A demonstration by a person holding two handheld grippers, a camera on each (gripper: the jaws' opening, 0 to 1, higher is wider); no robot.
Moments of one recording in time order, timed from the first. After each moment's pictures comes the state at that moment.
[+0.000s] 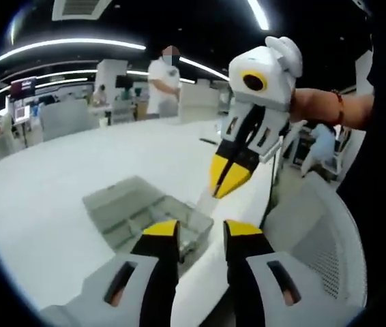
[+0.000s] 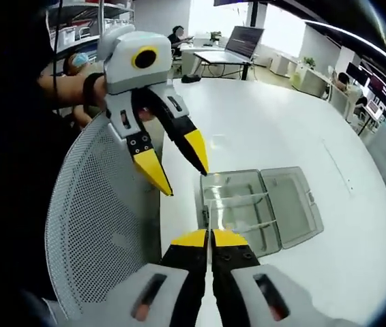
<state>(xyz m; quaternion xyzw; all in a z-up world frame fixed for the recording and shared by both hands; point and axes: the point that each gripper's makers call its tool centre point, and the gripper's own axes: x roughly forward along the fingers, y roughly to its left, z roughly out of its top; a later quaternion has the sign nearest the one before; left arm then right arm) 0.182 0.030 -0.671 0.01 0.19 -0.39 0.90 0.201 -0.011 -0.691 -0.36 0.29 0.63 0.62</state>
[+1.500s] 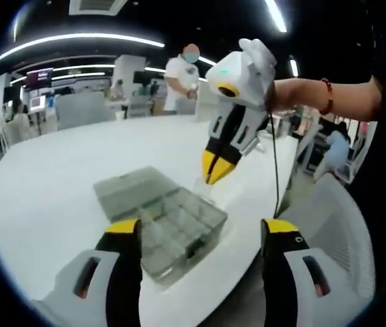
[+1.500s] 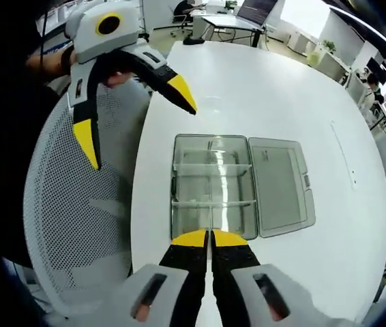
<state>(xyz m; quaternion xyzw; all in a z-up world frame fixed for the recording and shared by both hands) 0.189 0.040 -0.687 -0.01 0.20 -0.34 0.92 0.249 -0.024 -0.722 -0.44 0.34 0.61 0.56</state>
